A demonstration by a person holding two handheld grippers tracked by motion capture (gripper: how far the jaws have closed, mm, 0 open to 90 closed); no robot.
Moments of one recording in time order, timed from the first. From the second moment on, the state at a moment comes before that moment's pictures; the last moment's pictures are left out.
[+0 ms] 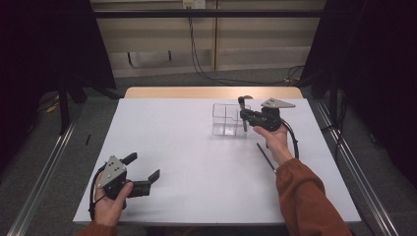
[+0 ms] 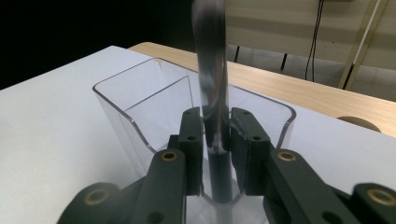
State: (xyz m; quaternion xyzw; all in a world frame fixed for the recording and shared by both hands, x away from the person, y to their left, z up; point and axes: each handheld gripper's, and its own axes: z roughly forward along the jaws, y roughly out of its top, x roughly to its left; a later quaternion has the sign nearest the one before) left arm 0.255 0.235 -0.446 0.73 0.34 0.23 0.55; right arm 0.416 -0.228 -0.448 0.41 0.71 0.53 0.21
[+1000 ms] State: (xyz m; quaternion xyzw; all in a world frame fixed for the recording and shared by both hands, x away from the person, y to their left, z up) left arm 0.255 0.236 -0.445 0.72 0.35 0.23 0.55; right arm 0.386 -0.243 -0.435 0.40 0.71 0.54 0.21
